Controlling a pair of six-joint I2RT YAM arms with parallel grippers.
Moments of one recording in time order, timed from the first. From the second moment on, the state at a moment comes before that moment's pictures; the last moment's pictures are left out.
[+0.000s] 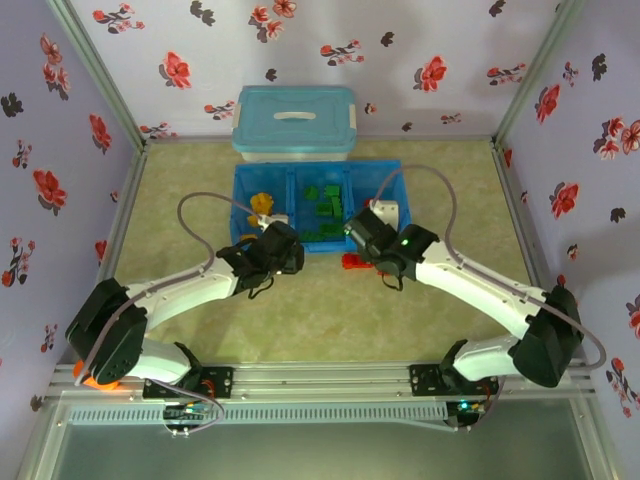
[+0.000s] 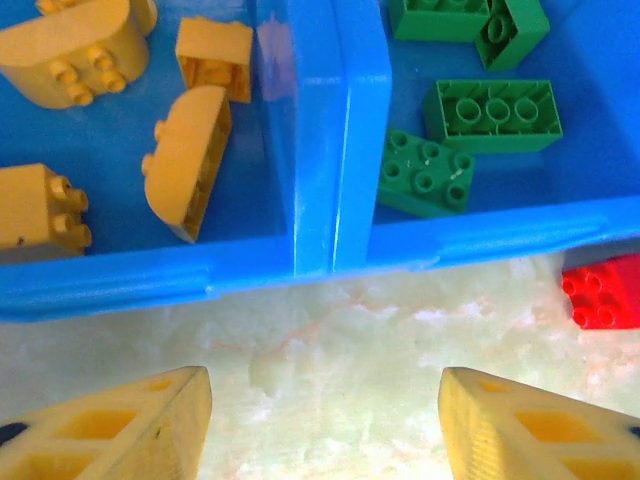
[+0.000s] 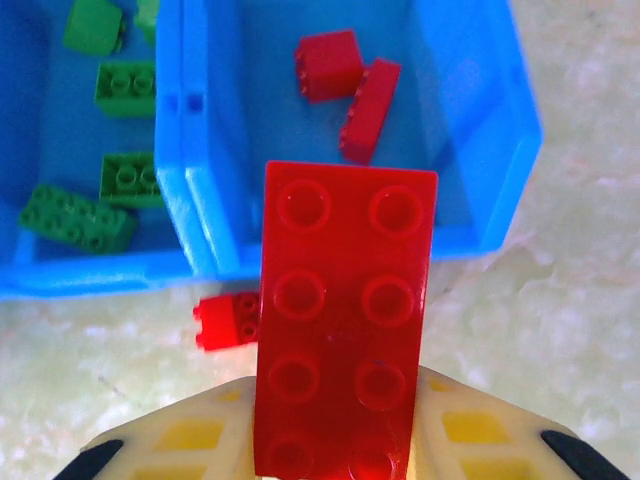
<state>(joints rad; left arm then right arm) -0.85 1.40 0.83 -0.34 -0.33 -0.63 0.83 1.34 1.13 -0.87 0.49 0.73</state>
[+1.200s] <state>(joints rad) -1.00 1.73 1.05 -0.19 -0.15 -0.66 0.59 1.28 1.15 -0.79 0.29 0.54</state>
